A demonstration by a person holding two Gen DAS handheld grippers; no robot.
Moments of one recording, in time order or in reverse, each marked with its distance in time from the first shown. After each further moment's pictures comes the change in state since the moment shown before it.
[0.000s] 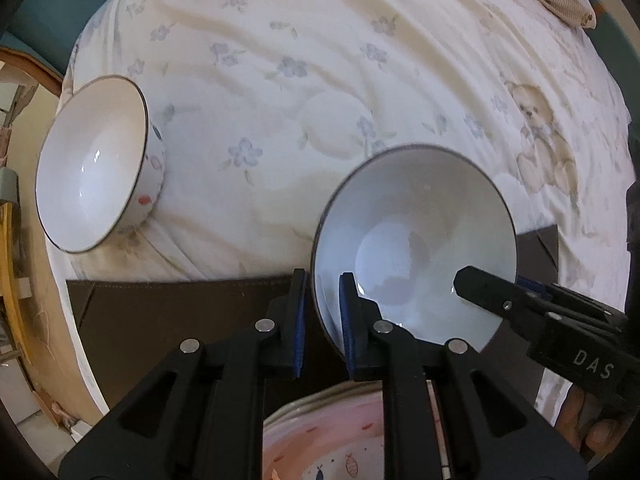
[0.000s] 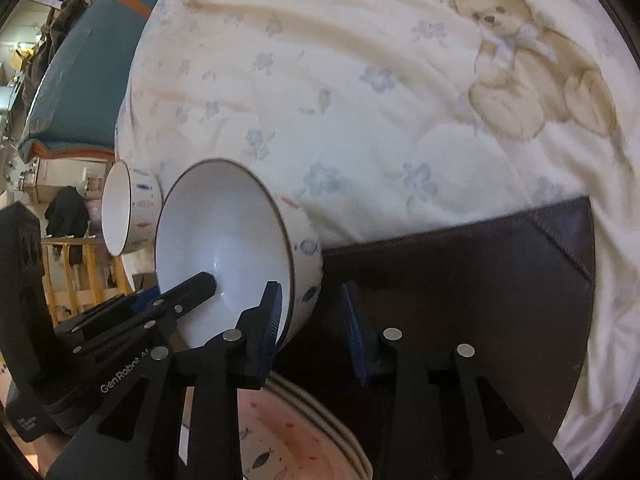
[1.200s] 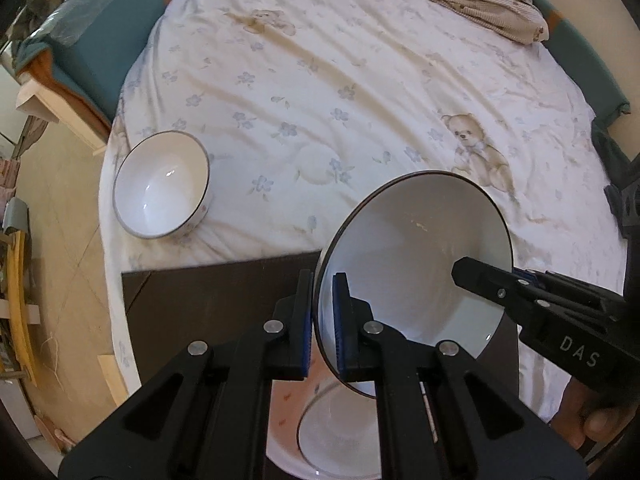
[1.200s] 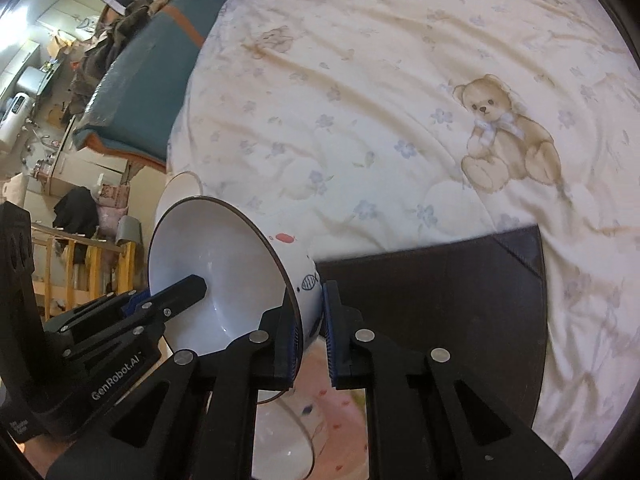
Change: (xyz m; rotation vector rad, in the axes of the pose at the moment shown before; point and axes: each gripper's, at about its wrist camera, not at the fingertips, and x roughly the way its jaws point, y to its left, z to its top) left arm -0.105 -0.007 -0.050 0.071 -0.181 -0.012; right arm -0.078 0.045 -0.042 -0.126 -0.176 -0.003
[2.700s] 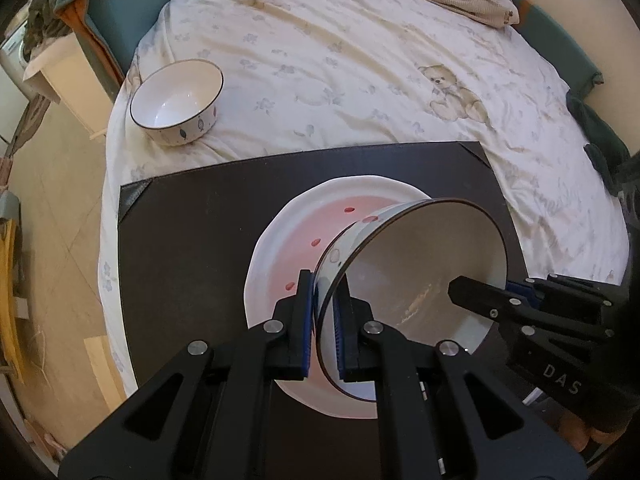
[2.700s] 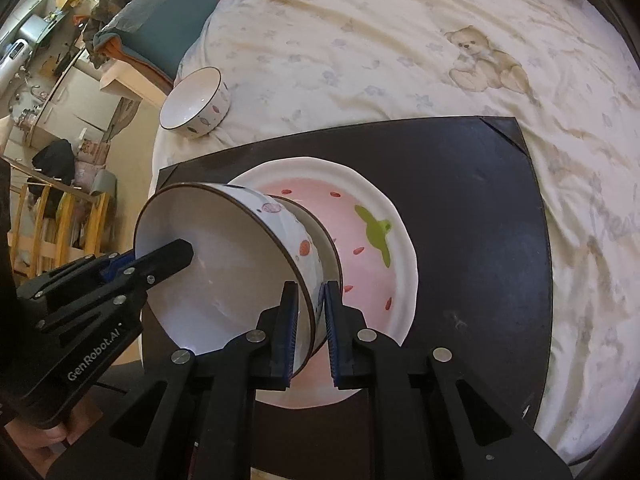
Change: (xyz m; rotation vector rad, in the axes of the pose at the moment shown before) left arm -0.005 0.016 -0.111 0.019 -0.033 -0.052; right arm -0.003 0.034 -0.137 -0.101 0.025 -0.135
